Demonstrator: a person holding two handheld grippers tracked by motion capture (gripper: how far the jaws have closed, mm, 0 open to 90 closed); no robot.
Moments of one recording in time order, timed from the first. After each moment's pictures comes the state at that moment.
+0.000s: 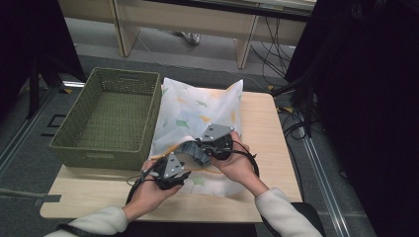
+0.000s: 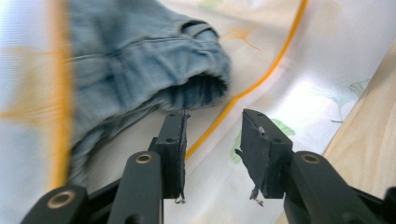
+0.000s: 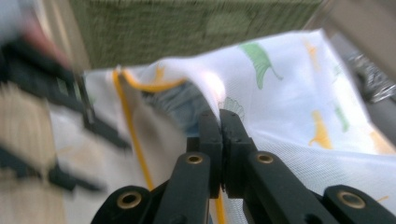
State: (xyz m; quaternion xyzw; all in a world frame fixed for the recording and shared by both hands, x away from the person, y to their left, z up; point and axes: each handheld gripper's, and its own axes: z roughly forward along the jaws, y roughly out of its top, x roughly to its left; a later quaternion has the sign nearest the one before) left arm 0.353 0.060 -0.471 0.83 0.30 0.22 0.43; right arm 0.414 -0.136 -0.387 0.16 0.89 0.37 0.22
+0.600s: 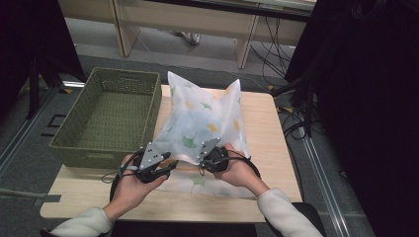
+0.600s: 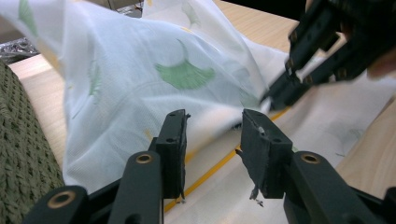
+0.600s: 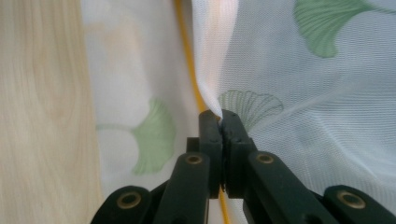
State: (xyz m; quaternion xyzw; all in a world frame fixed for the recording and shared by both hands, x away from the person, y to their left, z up) left arm 0.353 0.094 -0.444 0.78 0.34 0.22 0.47; right arm 0.420 -0.140 -0.445 0.12 0.96 0.23 0.11
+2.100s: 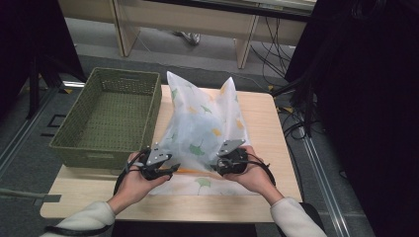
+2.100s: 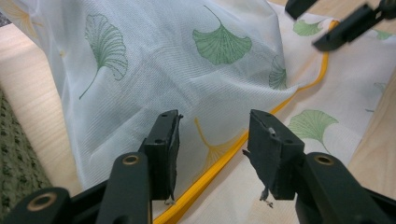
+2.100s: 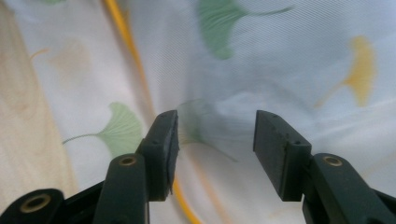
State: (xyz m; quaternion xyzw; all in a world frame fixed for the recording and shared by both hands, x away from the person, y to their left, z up) left arm 0.372 0.091 -0.466 0.81 0.33 0.19 0.44; right arm 0.414 -0.191 -0.440 0.21 0.92 0.29 0.15
